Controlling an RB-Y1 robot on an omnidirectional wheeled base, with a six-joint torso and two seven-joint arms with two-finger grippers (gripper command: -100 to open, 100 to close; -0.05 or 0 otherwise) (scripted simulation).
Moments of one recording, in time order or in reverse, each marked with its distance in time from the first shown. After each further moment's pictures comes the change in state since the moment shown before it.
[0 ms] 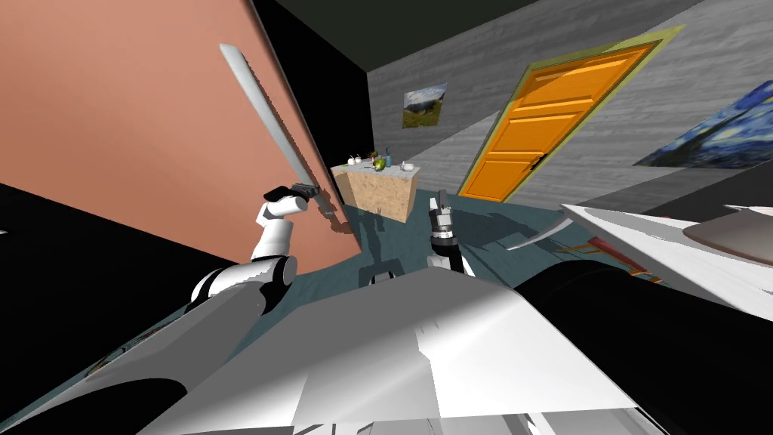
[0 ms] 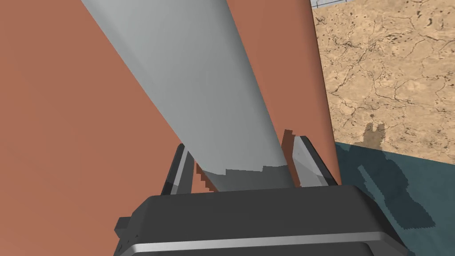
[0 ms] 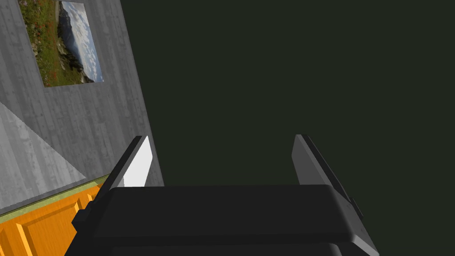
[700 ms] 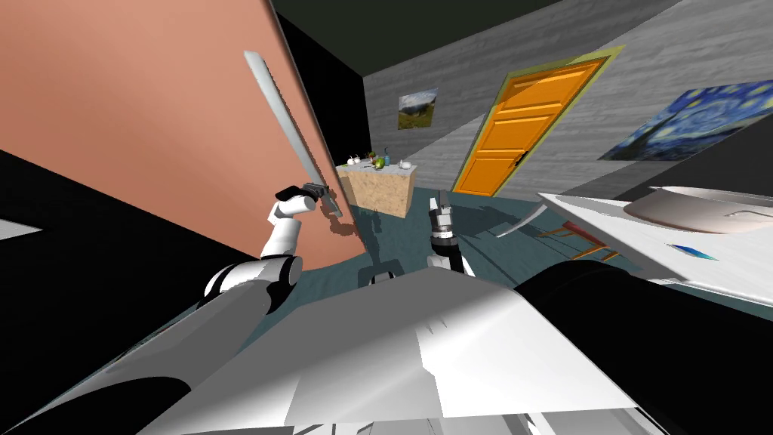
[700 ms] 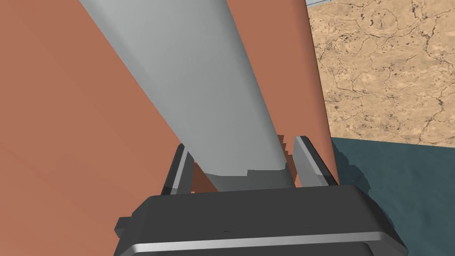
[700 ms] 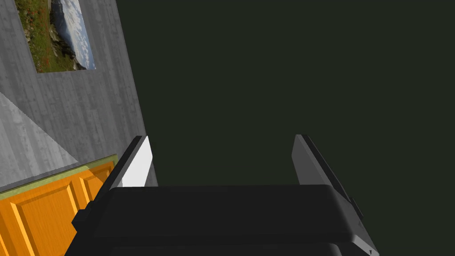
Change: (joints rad) left arm -0.006 -0.041 -0.060 -0.026 0.043 0.009 -0.012; right arm 0.000 0.000 0.000 0.000 0.000 0.000 0.000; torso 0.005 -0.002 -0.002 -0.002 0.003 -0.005
